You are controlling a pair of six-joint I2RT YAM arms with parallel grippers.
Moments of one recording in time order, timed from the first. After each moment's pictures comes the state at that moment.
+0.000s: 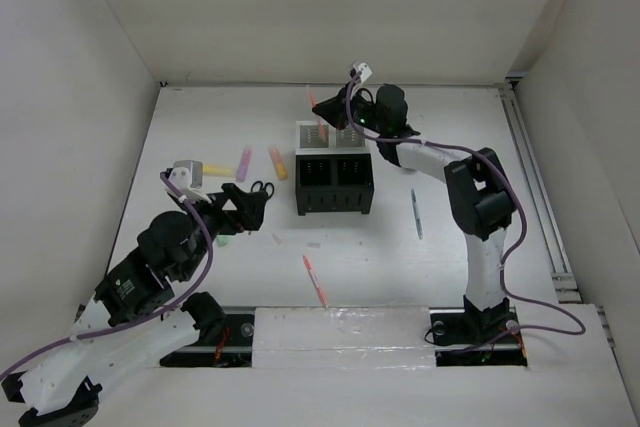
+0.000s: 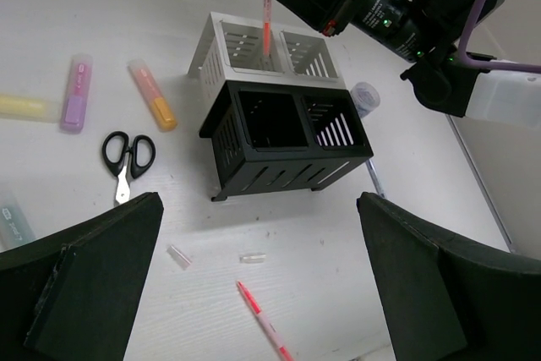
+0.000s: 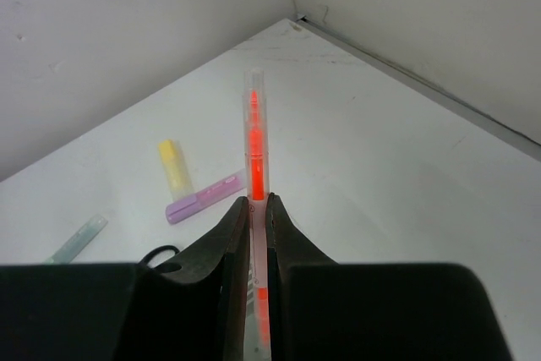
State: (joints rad) left arm -0.84 0.46 0.86 -0.60 -0.48 -0.54; right arm 0.46 2.08 1.46 0.69 -0.57 0.28
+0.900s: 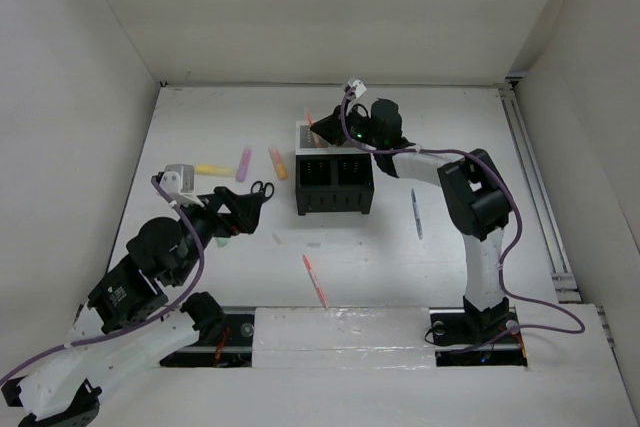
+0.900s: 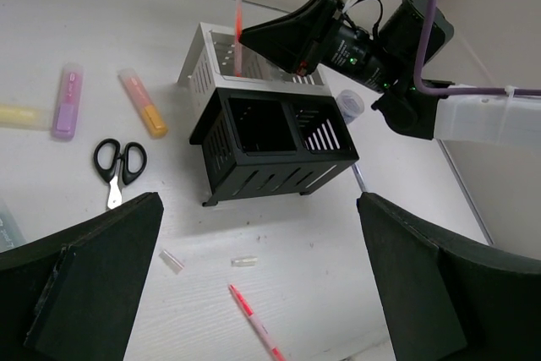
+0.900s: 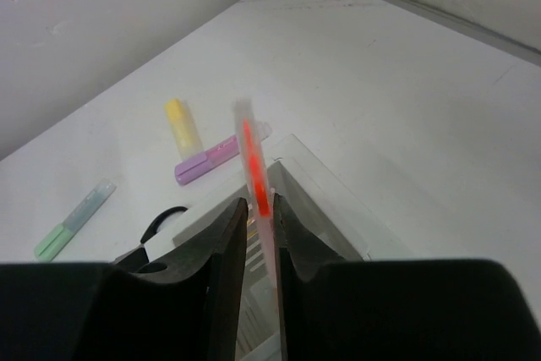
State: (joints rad) left arm -0.84 0.41 0.86 -0.59 -0.46 -0.54; right arm 0.49 2.09 1.36 0.72 -0.57 0.30
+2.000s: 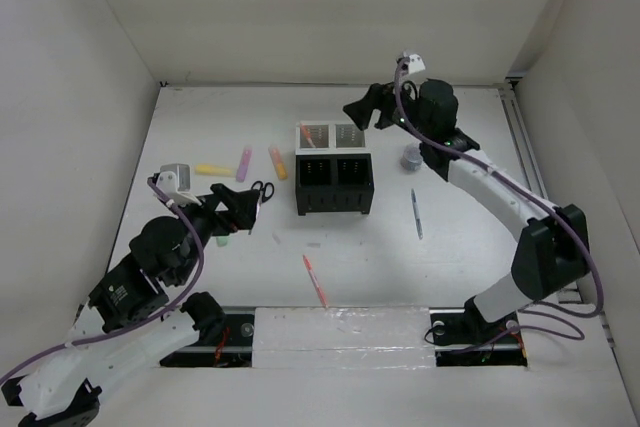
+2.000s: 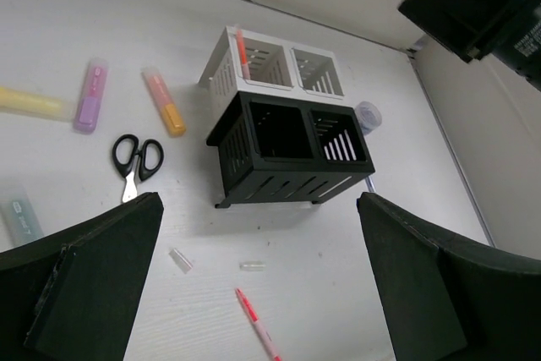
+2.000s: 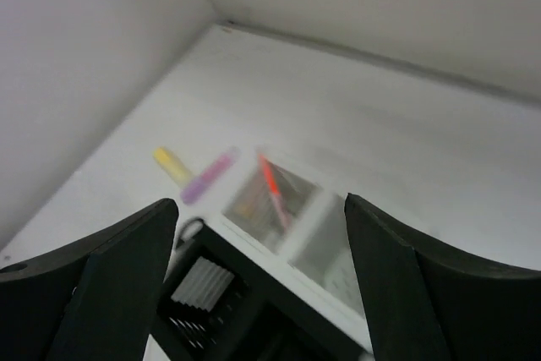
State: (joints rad) left arm -0.84 0.41 0.86 -0.60 -0.51 -0.57; right arm 0.45 1.57 1.26 0.32 -0.33 0.33
